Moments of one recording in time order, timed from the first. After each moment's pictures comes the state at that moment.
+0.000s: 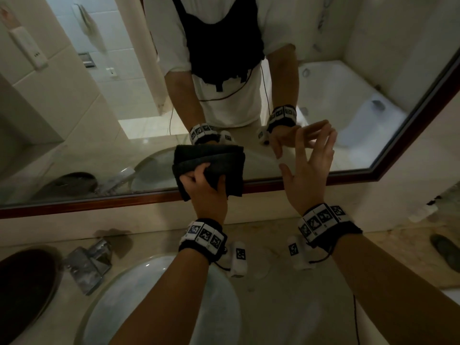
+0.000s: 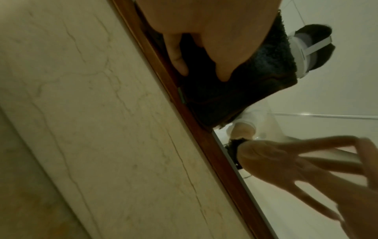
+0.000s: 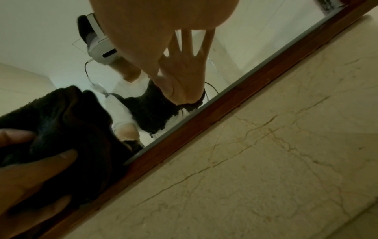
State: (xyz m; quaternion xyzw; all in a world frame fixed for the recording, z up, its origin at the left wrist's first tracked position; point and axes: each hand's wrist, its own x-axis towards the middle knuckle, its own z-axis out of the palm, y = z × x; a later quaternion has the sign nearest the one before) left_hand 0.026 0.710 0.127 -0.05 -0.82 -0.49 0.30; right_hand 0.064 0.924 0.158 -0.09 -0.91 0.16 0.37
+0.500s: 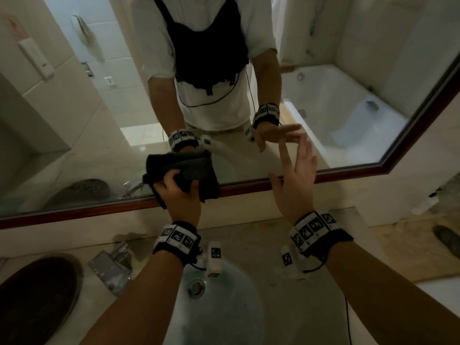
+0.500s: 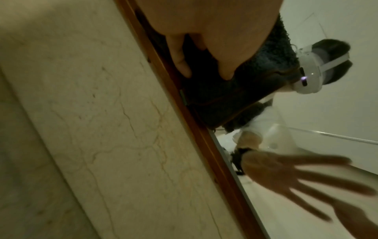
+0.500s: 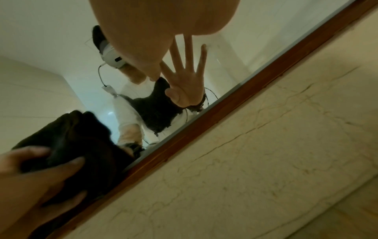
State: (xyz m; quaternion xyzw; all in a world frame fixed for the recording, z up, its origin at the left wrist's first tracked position) left_hand 0.007 0.592 0.128 -0.02 -0.82 -0.50 0.27; right_hand 0.079 0.834 0.164 -0.08 -0.93 0.20 0.31
